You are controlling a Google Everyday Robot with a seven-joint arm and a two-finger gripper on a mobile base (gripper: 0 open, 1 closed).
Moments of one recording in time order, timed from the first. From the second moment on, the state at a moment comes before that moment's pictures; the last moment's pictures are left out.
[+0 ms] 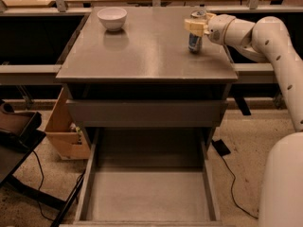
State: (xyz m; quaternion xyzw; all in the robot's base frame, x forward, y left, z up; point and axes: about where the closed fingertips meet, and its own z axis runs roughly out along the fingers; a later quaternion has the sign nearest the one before) arm 0.848 -0.158 0.934 -0.30 0.66 0.23 0.65
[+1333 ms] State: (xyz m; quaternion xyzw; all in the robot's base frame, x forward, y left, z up) arm 0.598 -0.149 0.981 -0.34 0.63 0.21 0.66
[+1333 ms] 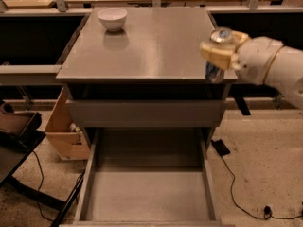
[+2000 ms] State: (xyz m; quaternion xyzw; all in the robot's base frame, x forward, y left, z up) arm 0.529 -0.147 0.841 -0.38 0.66 0.26 0.60
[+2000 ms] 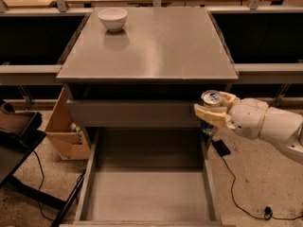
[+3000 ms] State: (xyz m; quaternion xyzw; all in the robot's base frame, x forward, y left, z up) arm 0.523 -0.111 0.755 -0.39 0.65 0.31 0.58
